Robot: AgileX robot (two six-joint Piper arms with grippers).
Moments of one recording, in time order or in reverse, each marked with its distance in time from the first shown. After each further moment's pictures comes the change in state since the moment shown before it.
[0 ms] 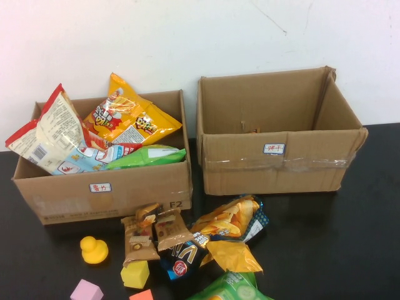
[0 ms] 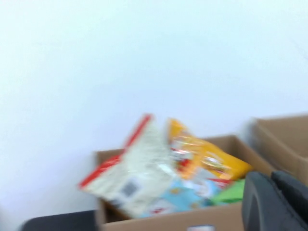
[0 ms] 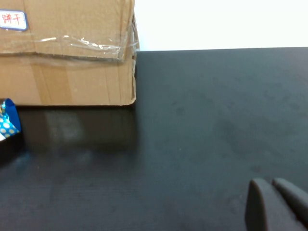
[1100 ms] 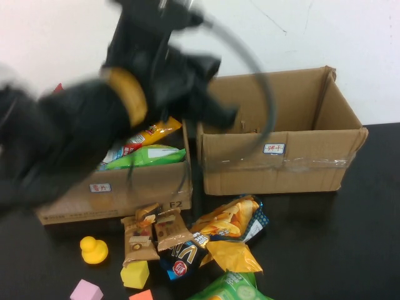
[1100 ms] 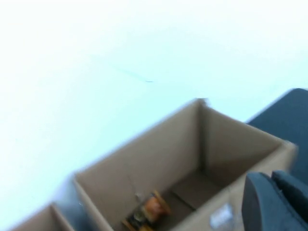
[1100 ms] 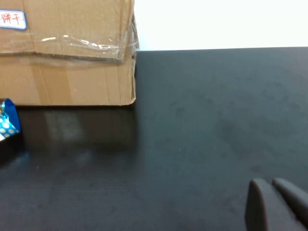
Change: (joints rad) right arm 0.000 0.000 0.000 0.000 0.000 0.000; left arm -0.492 1.190 -0.865 0.198 -0.064 -0.118
